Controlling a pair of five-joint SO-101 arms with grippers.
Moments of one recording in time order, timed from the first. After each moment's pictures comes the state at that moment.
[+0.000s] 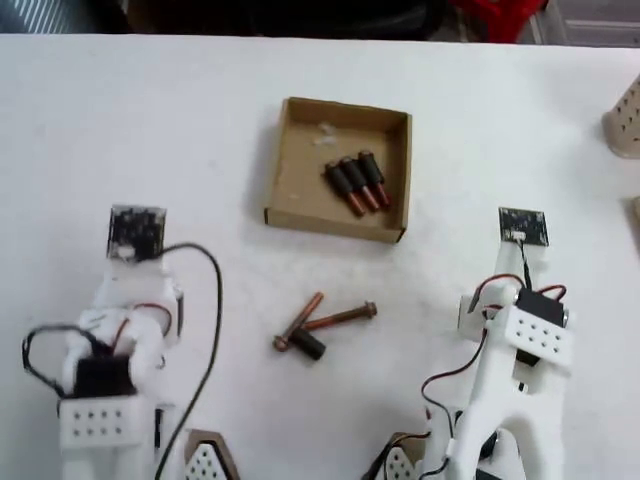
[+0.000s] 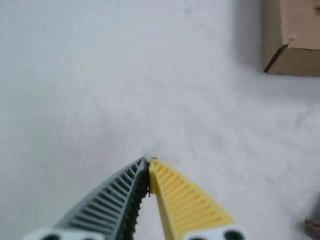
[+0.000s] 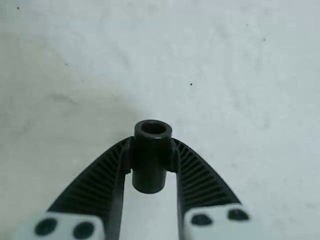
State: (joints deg) left arm -9.7 -75.1 74.0 58.5 -4.2; right arm 21.2 -37.7 61.9 59.3 17.2
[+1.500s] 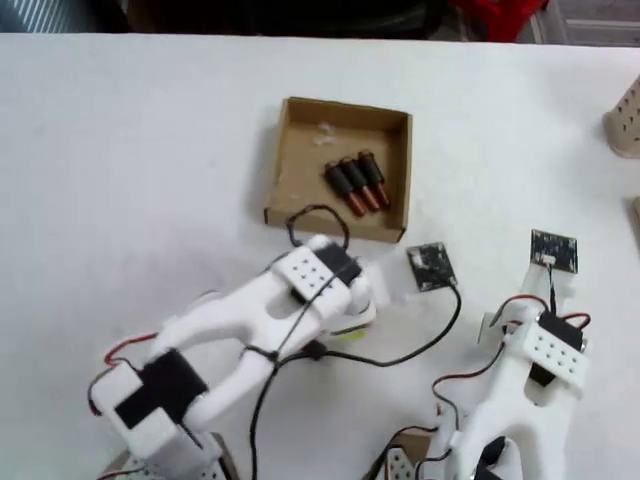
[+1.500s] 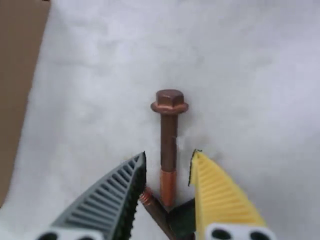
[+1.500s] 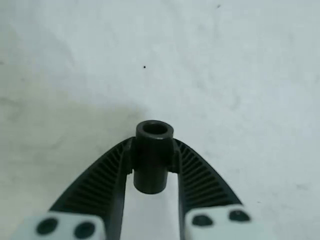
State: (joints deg) left arm 41.5 5.6 24.6 61.2 -27.7; right arm 31.3 -37.7 66.6 53.8 20.4
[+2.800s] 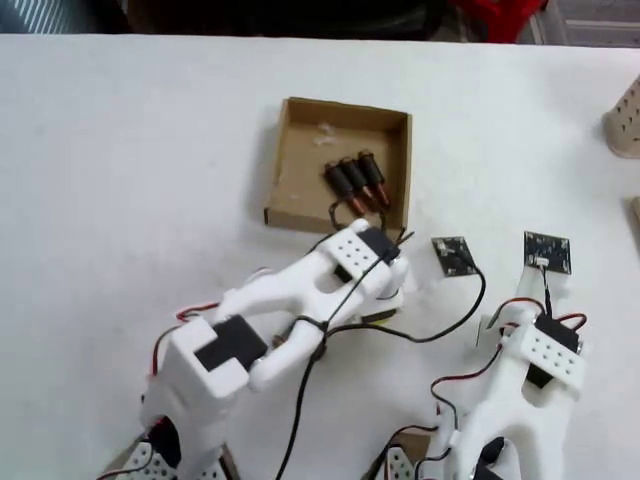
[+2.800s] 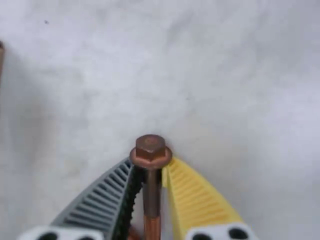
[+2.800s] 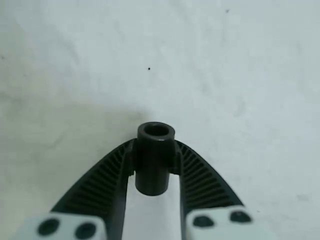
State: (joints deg) left arm 42.3 27.4 2.0 66.9 -22.6; right arm 31.3 -37.7 68.2 51.7 23.5
